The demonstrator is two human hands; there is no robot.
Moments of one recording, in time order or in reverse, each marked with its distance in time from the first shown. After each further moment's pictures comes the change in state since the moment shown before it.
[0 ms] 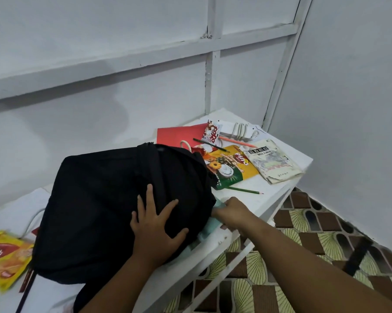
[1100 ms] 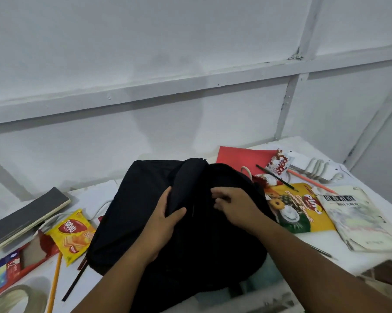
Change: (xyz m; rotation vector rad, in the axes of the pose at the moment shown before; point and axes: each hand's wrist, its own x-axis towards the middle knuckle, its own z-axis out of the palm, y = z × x) left_hand 0.045 -0.032 -0.099 -0.951 0.004 -0.586; right_hand 0.062 -0.125 0.050 -0.075 -0.211 -0.708
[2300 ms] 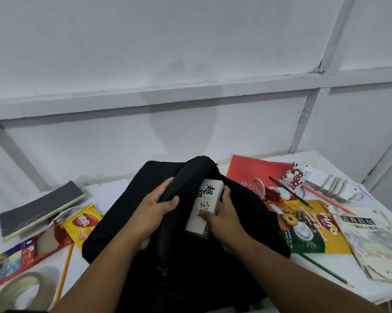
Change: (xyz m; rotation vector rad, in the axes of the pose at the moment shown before) left_hand -0.016 0.050 -0.033 -0.152 0.036 0.037; right_hand 0.004 -0.016 0.065 0.615 0.023 0.057
